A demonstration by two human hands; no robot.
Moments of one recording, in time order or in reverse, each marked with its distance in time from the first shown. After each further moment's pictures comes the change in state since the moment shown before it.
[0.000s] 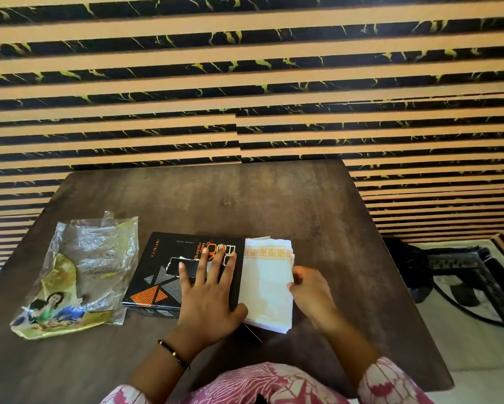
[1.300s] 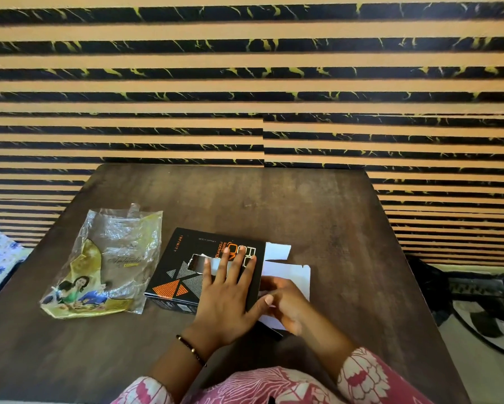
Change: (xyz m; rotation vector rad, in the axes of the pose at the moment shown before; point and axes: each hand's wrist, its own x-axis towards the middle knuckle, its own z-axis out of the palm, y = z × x) left_hand -0.005 -0.001 -0.009 -0.100 -0.001 0.014; right_hand 0.006 -0.029 0.057 0.719 -0.550 0.158
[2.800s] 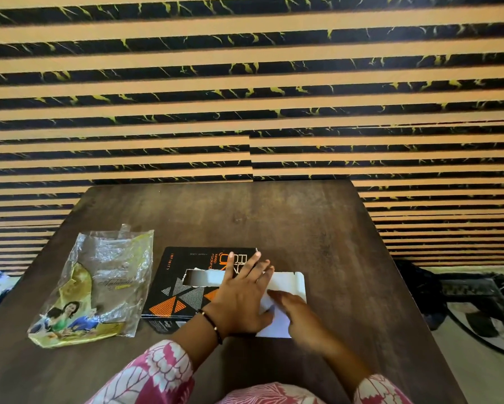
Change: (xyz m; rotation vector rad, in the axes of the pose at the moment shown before) left_hand 0.044 0.019 -0.008 0.102 -0.139 0.288; right_hand -0.020 0.012 -0.044 -1.148 0.124 -0.335
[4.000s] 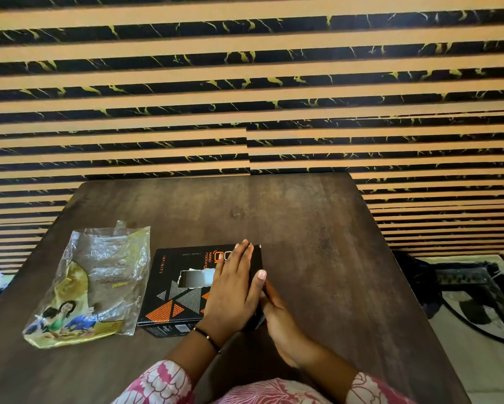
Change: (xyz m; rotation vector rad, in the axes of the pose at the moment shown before) left_hand -0.011 -0.002 0.009 -0.462 0.361 -0.229; right_hand -0.008 -0.057 0.024 0.894 0.111 0.094
